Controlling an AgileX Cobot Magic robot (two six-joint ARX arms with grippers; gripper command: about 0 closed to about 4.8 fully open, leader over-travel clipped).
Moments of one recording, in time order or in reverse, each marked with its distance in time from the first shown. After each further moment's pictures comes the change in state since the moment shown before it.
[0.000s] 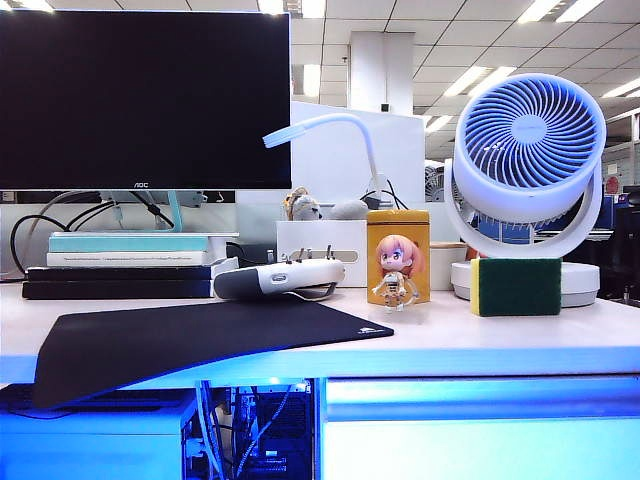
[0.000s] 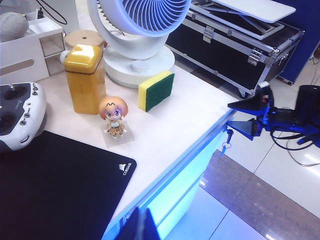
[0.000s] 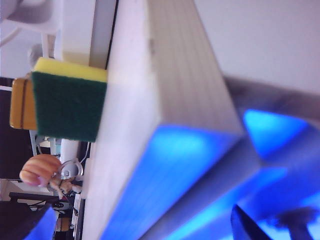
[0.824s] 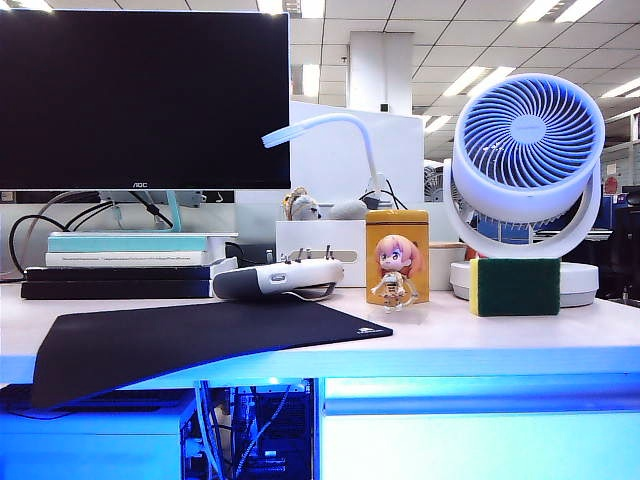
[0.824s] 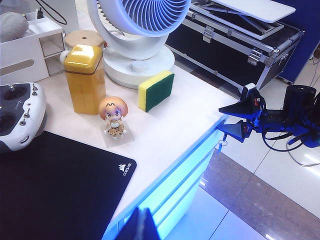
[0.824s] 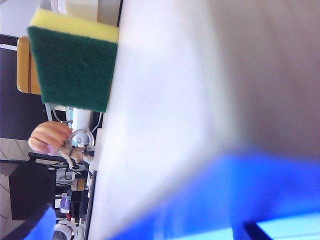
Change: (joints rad) left arm 0.000 0.000 0.000 0.000 0.000 0.000; right arm 0.064 0.055 0.071 0.005 -0.097 0.013
